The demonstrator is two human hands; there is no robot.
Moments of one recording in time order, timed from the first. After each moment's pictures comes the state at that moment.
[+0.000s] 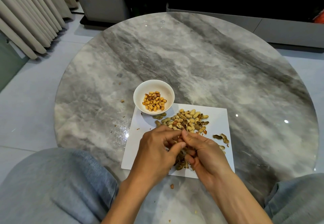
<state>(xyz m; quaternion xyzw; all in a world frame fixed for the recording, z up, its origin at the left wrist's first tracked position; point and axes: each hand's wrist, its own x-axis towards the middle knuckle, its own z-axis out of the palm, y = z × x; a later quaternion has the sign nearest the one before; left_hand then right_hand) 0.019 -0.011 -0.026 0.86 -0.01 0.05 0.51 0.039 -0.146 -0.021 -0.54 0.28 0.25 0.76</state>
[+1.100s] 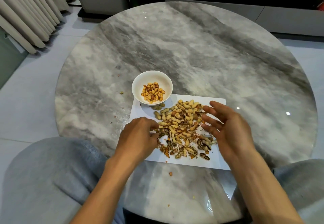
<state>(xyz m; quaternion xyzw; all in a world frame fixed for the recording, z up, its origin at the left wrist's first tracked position) 0.027 0.020 -0.022 0.95 0.08 -0.07 0.28 0.065 -0.186 0.009 -0.58 0.29 0.11 0.75</state>
